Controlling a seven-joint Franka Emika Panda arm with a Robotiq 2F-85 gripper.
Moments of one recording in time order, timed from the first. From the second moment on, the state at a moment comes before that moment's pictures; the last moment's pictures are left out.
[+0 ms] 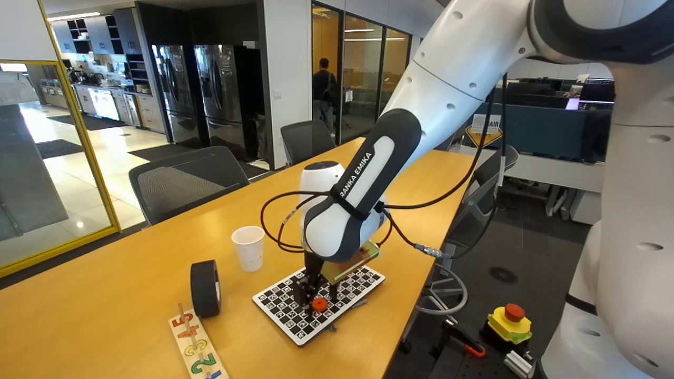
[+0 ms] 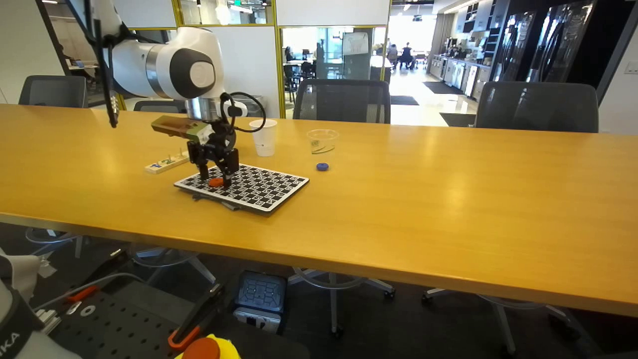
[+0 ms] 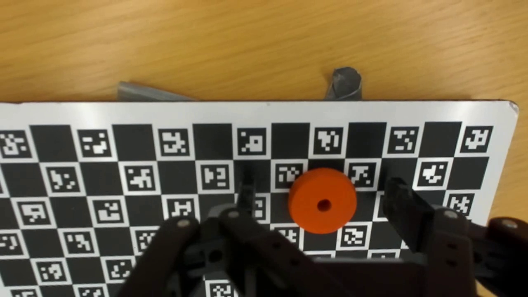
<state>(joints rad) 0.15 0.21 0.06 -2.47 0.02 2.66 0.22</state>
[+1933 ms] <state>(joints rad) 0.13 0.37 0.02 -1.90 -0.02 2.52 0.23</state>
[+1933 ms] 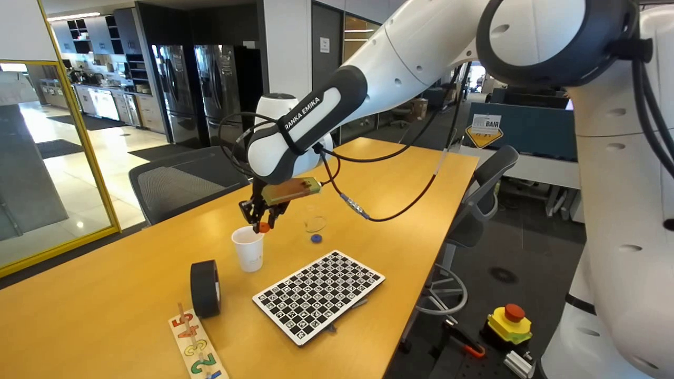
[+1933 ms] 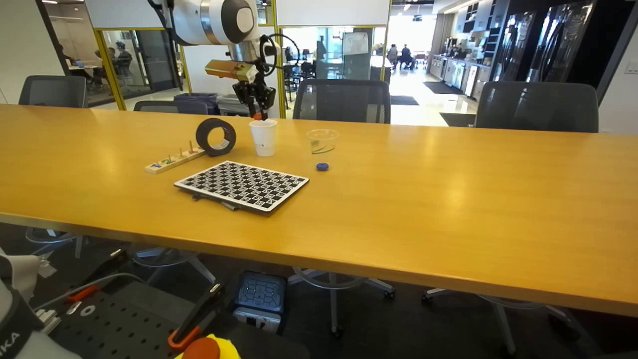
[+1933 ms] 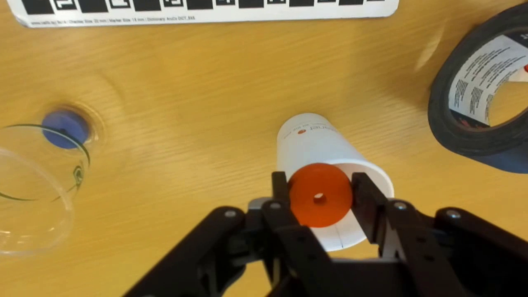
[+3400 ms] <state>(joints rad) 0.14 0.42 0.01 -1.74 -0.05 2.19 0.23</state>
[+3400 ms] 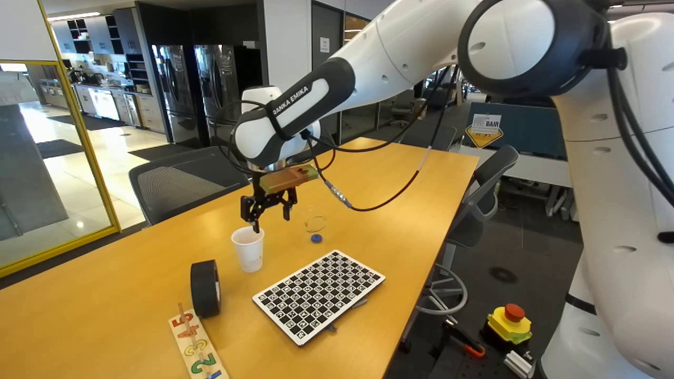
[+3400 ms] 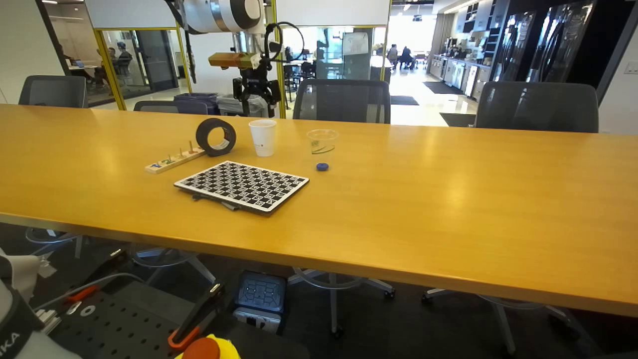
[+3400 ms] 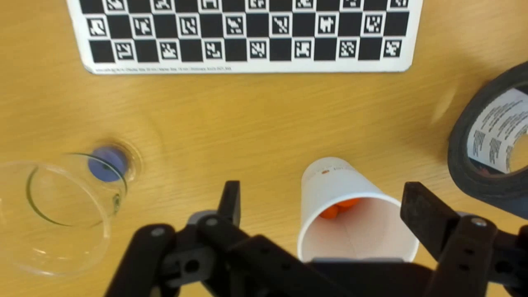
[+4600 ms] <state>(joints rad) 0.11 -0.48 0.01 -2.68 -0.09 2.18 0.01</state>
